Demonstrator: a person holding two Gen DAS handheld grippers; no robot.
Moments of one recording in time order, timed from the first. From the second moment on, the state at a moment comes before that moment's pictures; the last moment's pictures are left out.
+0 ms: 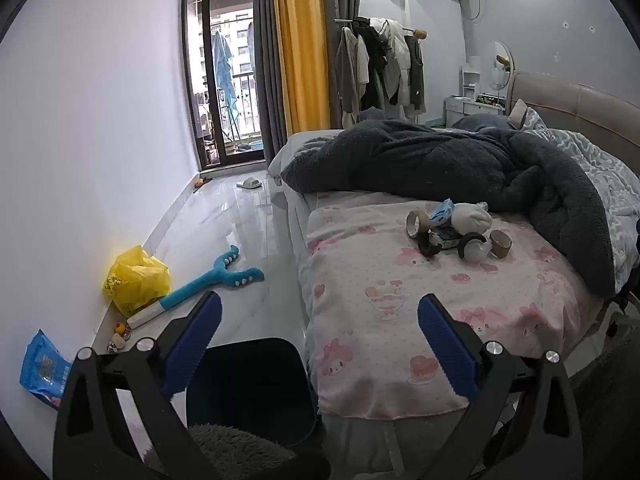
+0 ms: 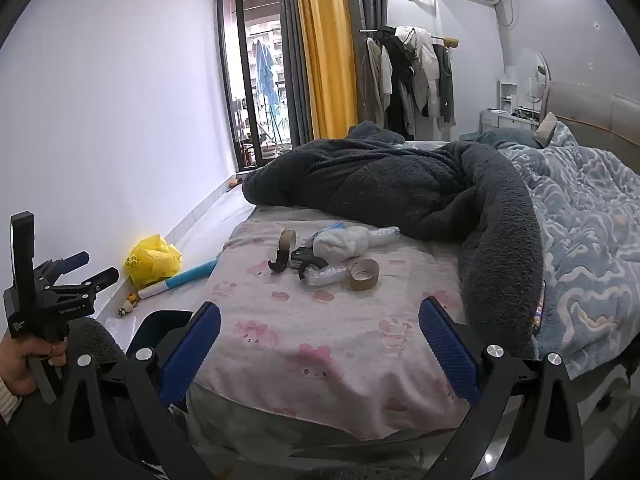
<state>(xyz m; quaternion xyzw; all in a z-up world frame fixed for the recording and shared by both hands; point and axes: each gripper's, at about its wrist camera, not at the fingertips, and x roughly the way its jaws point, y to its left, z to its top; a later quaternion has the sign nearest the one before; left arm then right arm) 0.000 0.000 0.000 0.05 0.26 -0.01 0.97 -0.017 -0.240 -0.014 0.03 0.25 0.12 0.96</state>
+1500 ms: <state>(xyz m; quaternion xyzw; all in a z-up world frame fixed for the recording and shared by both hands) 0.000 0.000 0.000 0.04 0.26 -0.01 0.96 -0.015 -0.241 -0.014 0.03 0.25 0.12 0.96</state>
